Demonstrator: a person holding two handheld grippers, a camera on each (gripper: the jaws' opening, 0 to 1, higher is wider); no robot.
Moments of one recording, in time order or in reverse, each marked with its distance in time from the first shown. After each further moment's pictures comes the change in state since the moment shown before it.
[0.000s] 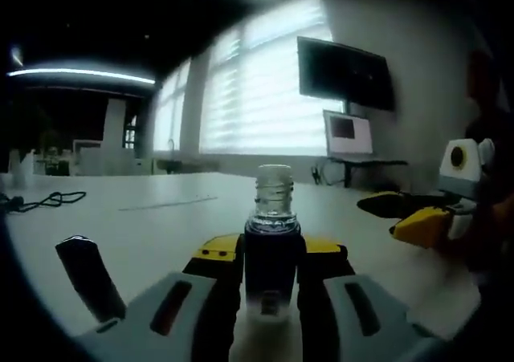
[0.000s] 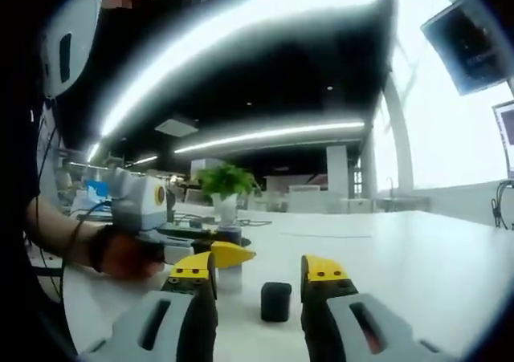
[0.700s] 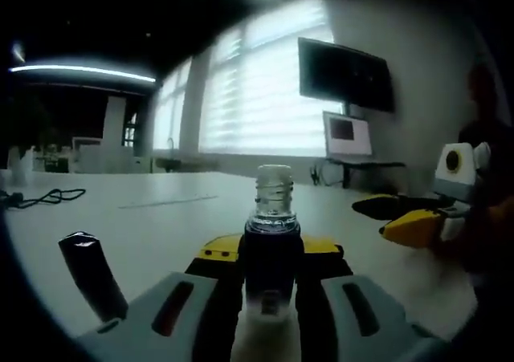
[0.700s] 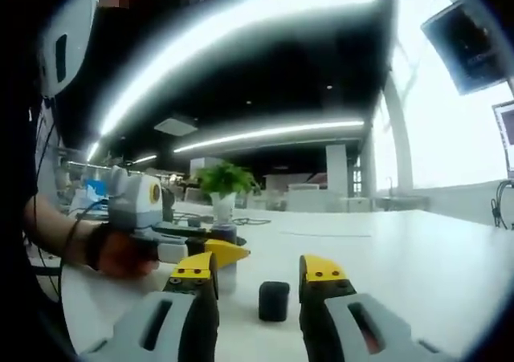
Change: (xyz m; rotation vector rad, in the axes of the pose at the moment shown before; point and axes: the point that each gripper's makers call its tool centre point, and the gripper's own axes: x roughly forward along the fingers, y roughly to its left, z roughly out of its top) left arm -0.007 -0.005 0.000 -0.003 -0.002 -0.013; right arm 0.001 -0.002 -0.002 -0.001 0.005 -0.004
